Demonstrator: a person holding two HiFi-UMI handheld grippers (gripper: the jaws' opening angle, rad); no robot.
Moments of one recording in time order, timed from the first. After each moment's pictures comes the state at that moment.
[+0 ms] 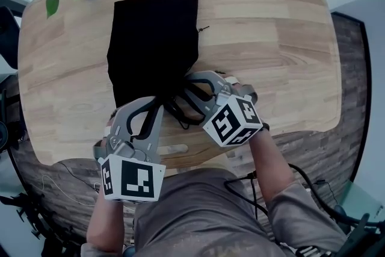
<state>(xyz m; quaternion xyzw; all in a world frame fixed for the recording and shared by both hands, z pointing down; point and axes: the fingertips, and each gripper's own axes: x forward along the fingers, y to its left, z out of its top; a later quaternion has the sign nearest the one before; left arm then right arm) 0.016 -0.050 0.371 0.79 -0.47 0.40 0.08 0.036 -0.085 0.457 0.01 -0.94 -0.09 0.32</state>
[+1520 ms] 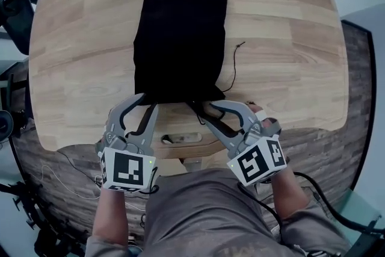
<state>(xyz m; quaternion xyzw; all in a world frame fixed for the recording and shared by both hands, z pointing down) -0.040 0.011 0.389 0.76 -0.52 0.37 0.10 0.078 0.004 0.413 0.01 -0.94 -0.07 0.35</state>
